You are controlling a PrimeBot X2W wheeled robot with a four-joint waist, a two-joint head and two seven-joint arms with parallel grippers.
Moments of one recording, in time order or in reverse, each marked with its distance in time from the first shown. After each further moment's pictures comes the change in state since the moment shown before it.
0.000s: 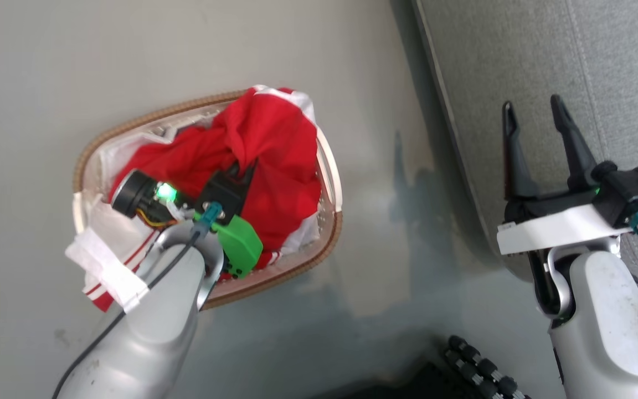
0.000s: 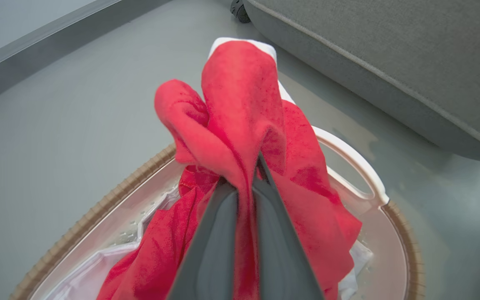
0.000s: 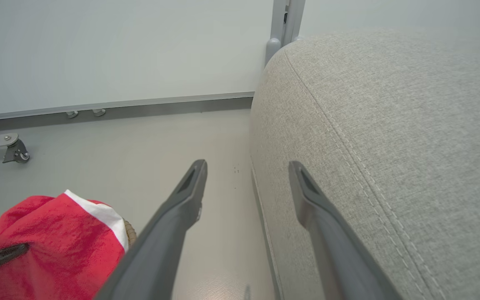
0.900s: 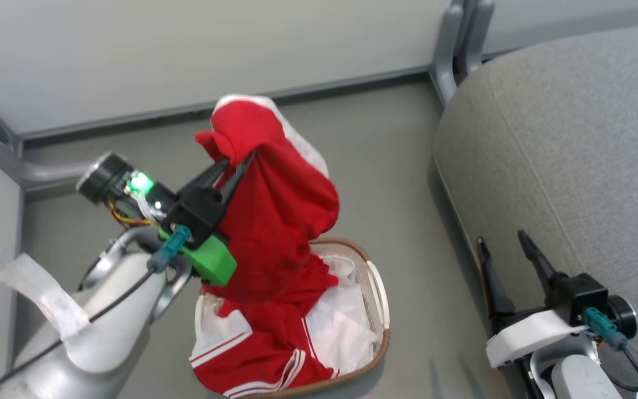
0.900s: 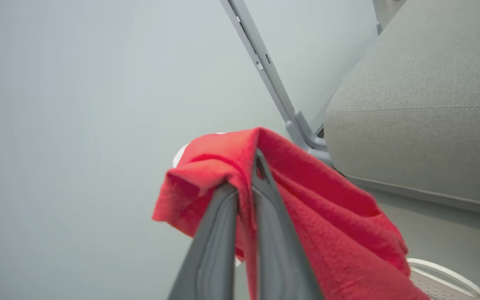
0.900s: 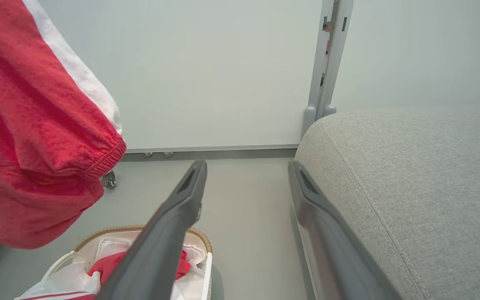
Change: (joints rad) left arm 0.084 0.260 -0.127 -0.447 -0.079 -0.002 0.036; right arm 0.273 0.000 0.033 0.105 -0.059 0.000 0.000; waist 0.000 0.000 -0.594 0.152
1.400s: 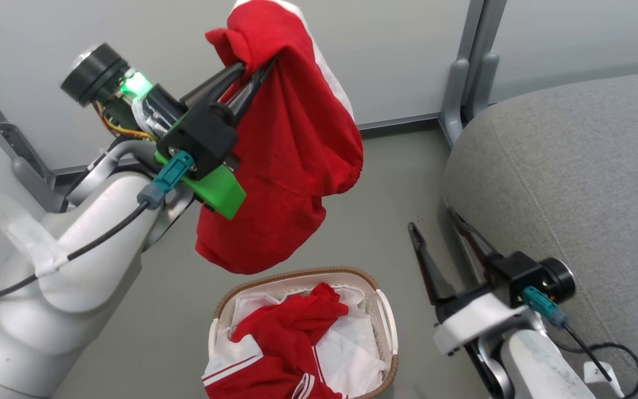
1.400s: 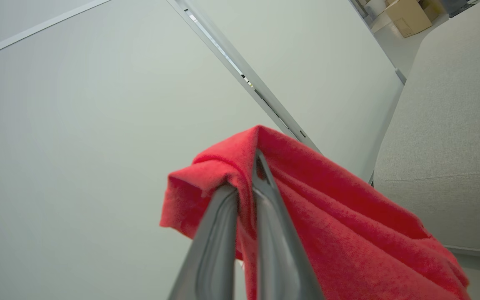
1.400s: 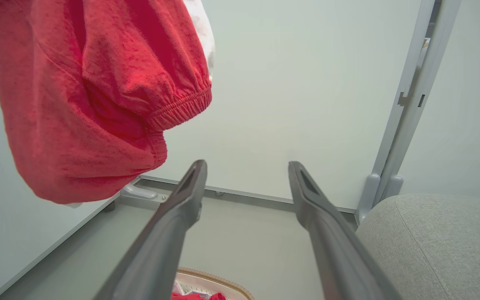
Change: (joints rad) left arm -0.267 0.050 -0.098 -0.102 -0.065 -0.001 0.058; right arm -0.103 0.000 0.196 0.008 -0.005 0.000 0.000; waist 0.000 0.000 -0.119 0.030
